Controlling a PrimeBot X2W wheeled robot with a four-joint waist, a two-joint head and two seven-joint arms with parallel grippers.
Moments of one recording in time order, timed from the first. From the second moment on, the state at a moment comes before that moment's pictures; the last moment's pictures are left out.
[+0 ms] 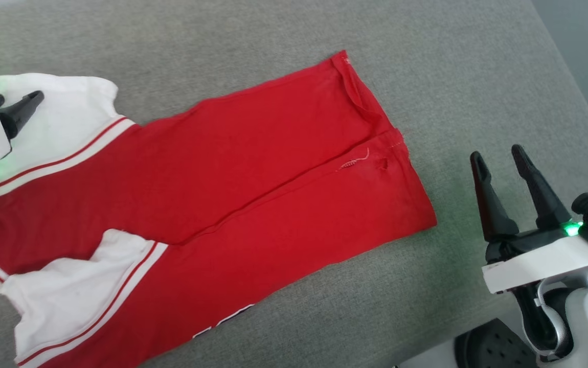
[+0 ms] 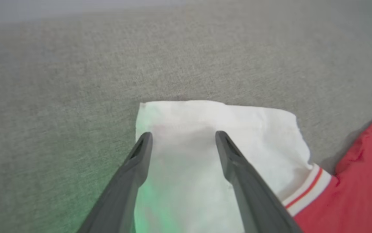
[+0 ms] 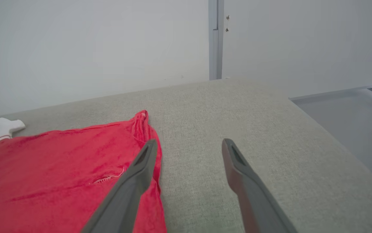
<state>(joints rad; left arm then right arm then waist) -1.05 0.84 -0.88 0.70 -1.29 -0.07 0.37 -0.20 -0.21 0.08 0.00 0.43 0.13 -0.10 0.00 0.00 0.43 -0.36</state>
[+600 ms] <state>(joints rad) -1.23 0.78 -0.94 0.88 -1.24 -0.12 0.54 -0.34 -0.28 0.22 0.01 0.44 0.13 -0.02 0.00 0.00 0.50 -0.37</state>
